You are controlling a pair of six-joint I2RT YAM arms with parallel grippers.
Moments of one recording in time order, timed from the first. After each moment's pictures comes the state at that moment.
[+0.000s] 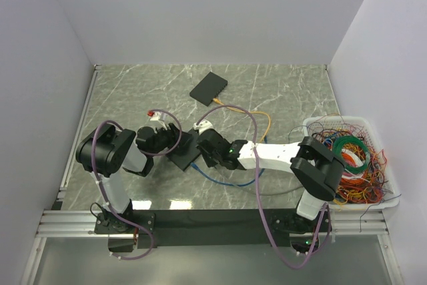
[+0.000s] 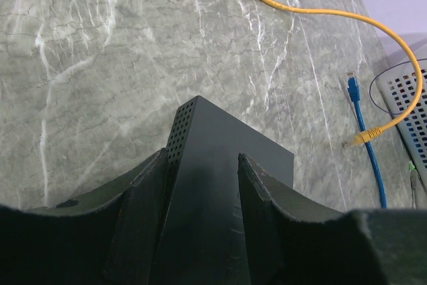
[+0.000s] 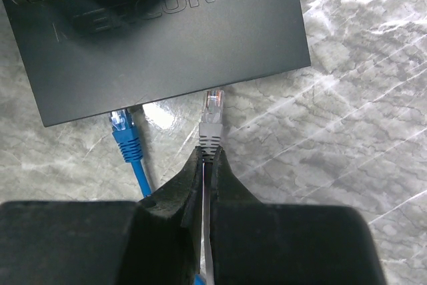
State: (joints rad) left arm -0.31 1.83 0.35 1.25 0.40 -0.59; right arm 1.02 1.69 0.97 -0.14 0.25 0.35
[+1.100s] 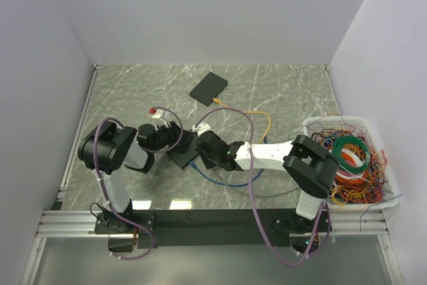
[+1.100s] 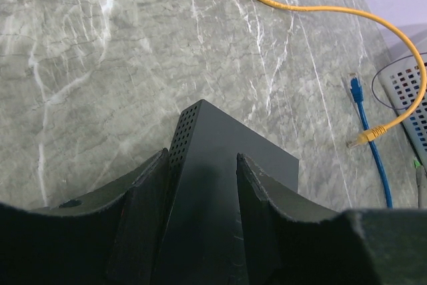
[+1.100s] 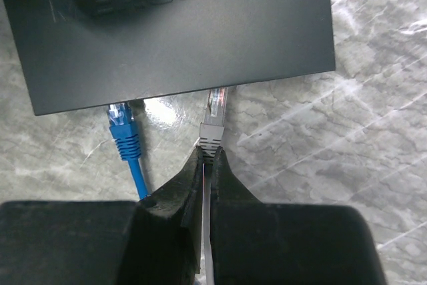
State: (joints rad) left arm -0.30 1.86 0.39 1.23 0.44 -0.57; right arm 1.02 1.74 0.96 -0.09 0.22 0.35
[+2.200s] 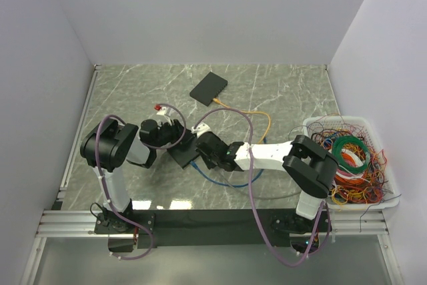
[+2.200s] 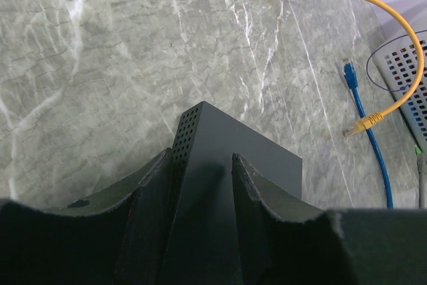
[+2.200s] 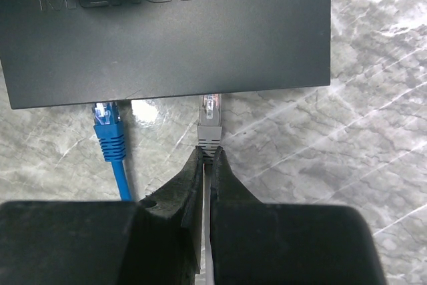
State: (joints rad) left arm -0.30 1.90 0.47 1.16 0.52 -0.53; right arm 1.02 1.74 0.96 -0.10 0.26 0.30
